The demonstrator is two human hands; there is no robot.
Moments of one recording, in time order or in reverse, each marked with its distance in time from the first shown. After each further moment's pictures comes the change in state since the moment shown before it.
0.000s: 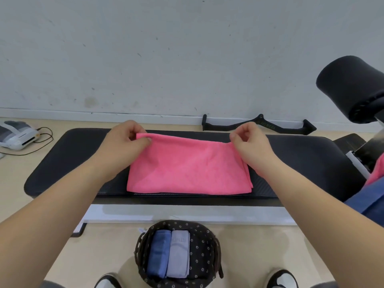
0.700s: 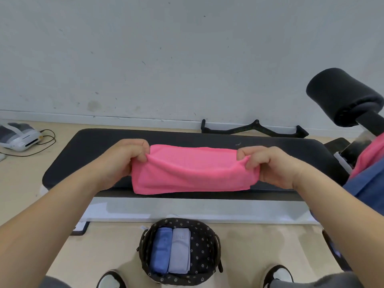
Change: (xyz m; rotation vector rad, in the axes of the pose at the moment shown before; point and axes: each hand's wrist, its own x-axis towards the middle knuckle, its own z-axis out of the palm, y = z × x) left_hand -0.045 0.010 -0.038 -0.296 -0.424 -0.147; right_hand -0.065 -0.040 -0.059 0.390 -0.774 0.235
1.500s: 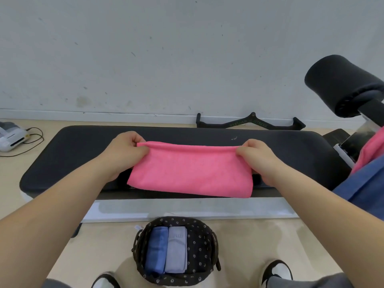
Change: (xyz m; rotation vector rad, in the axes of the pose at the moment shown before) left_hand 0.064 -0.033 0.013 0.390 0.329 -0.050; right_hand 0.051 0.039 -0.012 -0.270 0.679 0.125
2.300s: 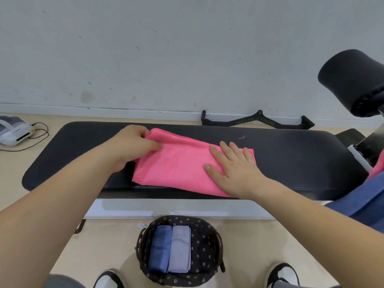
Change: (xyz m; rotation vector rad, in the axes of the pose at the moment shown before) left_hand 0.004 0.024 -0.006 -0.044 -0.135 -0.140; right_hand -0.014 0.010 0.058 -0.968 -0.164 -0.462
